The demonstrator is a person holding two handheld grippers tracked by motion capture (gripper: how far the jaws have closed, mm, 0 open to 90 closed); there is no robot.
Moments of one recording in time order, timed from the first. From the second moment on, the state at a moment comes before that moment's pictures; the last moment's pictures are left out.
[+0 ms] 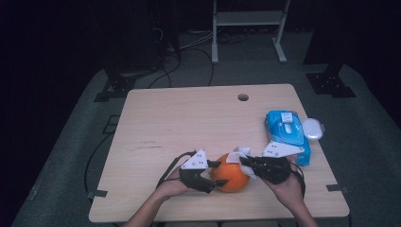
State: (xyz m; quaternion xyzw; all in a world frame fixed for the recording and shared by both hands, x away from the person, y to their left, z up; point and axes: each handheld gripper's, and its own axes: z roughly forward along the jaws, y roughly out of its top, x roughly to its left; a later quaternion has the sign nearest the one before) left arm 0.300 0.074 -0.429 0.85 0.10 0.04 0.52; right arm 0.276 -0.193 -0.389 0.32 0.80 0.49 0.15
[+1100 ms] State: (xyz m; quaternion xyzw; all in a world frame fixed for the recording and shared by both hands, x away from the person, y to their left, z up) left arm 0.290 0.058 -0.432 0.85 0.07 0.07 0.51; right arm 0.269 -0.185 -0.386 0.30 0.81 0.49 0.13
